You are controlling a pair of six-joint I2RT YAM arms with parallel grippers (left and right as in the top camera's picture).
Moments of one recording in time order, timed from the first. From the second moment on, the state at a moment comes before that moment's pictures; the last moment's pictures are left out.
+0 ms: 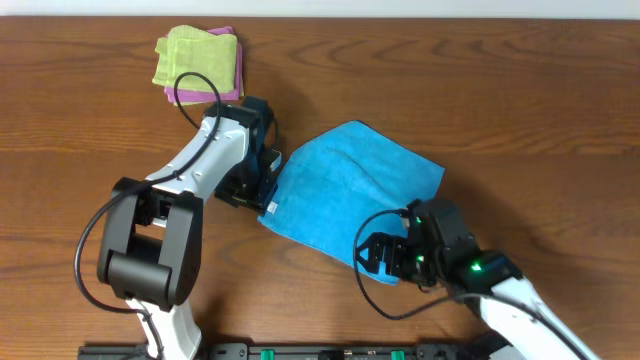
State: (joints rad) left arm -0.30 1.94 1.33 -1.17 0.08 0.10; right arm 0.46 1.04 0.47 -0.52 -0.43 0.76
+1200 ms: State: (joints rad) left arm -0.34 1.93 1.20 -0.90 0.28 0.14; right arm 0.46 0.89 0.47 -0.73 -0.35 0.82
